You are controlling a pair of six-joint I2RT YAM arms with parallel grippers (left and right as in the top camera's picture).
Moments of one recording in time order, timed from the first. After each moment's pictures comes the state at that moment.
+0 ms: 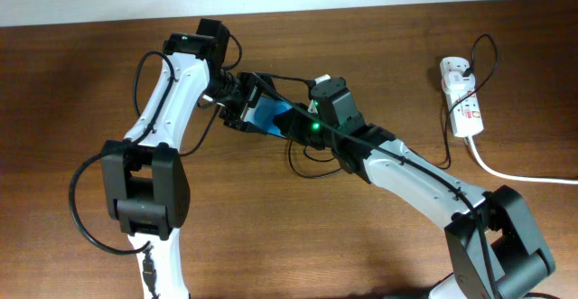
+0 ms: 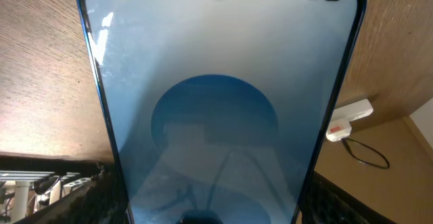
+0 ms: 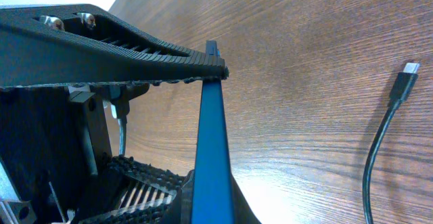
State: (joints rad) left arm -0.22 2.19 1.93 -1.27 0.70 -1.23; right arm 0.52 1.70 1.05 0.01 -0.34 0.98
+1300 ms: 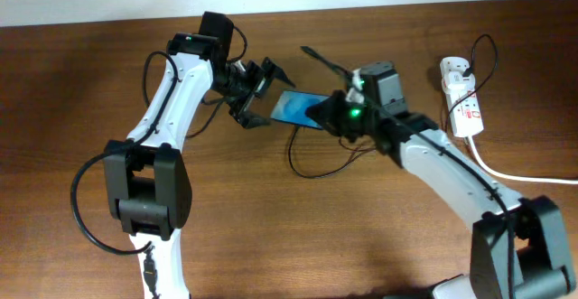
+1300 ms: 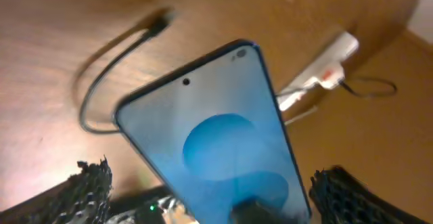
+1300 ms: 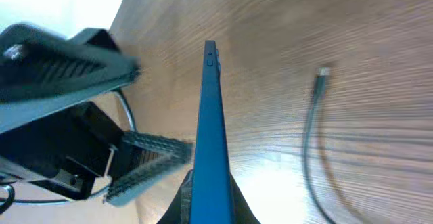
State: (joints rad) left arm -0.23 2.19 1.93 -1.12 0.78 -0.94; right arm 0.28 1.63 1.05 -0.17 -0.56 0.96
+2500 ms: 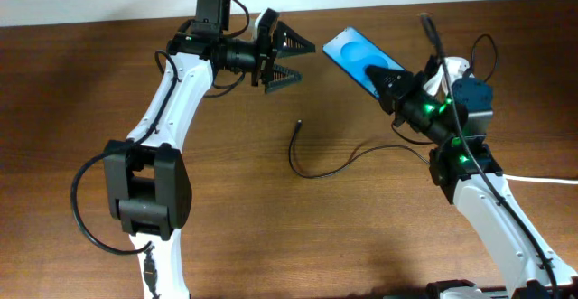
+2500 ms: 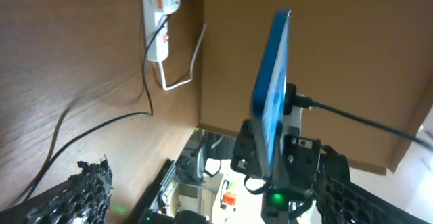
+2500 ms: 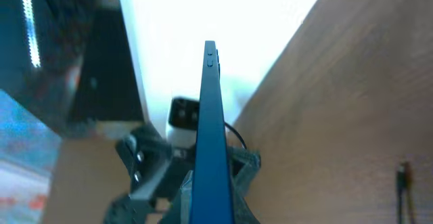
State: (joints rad) left arm -0.23 2.19 1.93 -0.65 1.28 -0.70; right arm 0.03 1.32 0.78 0.38 -0.58 1.36
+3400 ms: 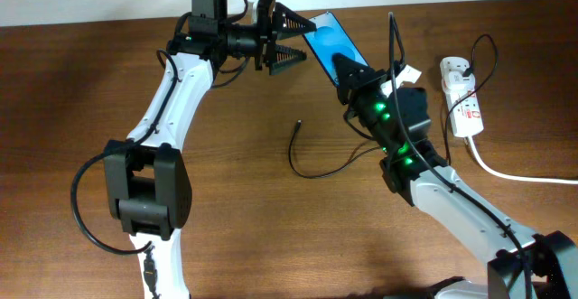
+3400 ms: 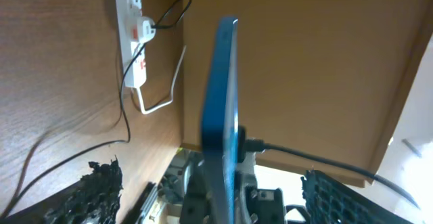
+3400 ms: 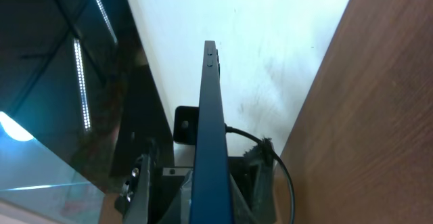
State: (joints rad) left arm -0.23 2.19 1.93 -0.33 1.27 -1.01; right arm 0.34 1.47 0.78 0.64 -0.10 1.63
